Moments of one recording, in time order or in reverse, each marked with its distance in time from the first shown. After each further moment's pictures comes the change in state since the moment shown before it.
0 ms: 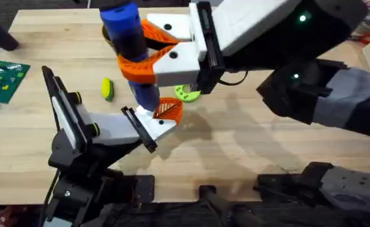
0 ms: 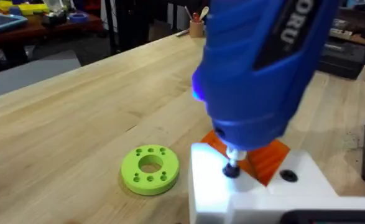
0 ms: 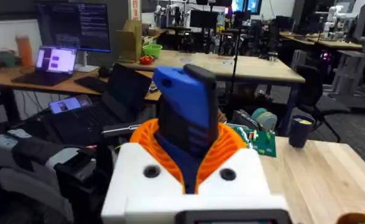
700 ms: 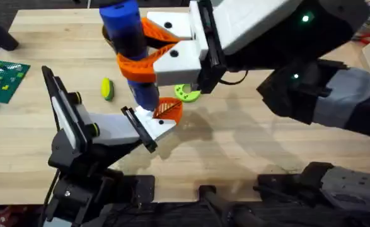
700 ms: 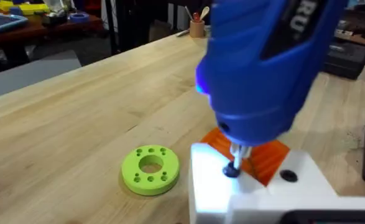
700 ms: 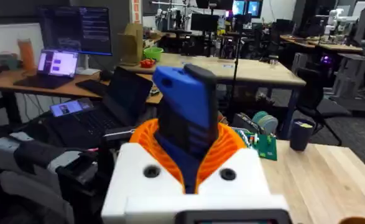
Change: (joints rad) left arm 0.000 0.000 0.000 0.000 0.000 0.000; right arm 0.000 0.000 0.000 0.026 -0.001 0.019
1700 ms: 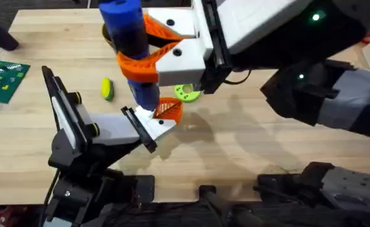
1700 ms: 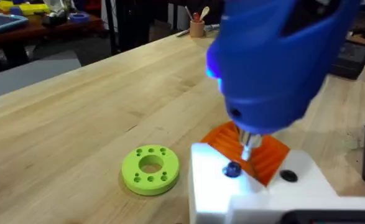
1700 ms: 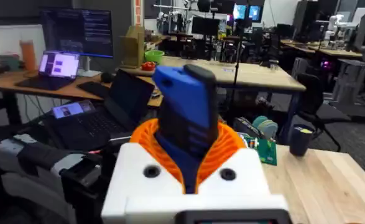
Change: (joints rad) left arm 0.000 0.000 0.000 0.000 0.000 0.000; right arm 0.000 -0.022 0.000 -0.001 -0.003 0.005
